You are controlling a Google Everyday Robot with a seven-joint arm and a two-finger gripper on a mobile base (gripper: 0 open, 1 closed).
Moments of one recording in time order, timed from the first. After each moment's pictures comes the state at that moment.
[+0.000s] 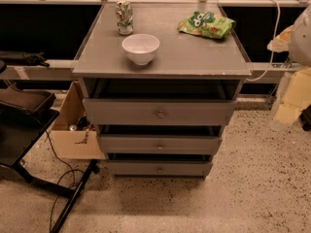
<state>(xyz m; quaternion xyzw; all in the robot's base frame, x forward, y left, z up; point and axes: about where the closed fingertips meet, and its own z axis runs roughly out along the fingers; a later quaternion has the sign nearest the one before) 0.438 -0.217 0.976 -0.60 0.78 -0.03 0.16</state>
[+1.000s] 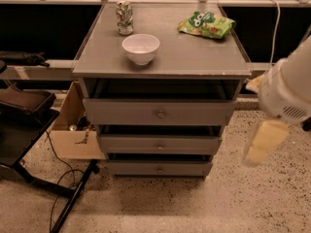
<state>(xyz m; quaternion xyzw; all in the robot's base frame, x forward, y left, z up) 0.425 -0.194 0.892 -0.61 0.78 -0.02 0.16</state>
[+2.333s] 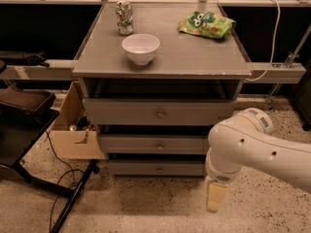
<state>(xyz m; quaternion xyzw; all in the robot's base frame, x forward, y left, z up) 0.428 -0.169 0.625 -0.63 0.77 -0.03 0.05</state>
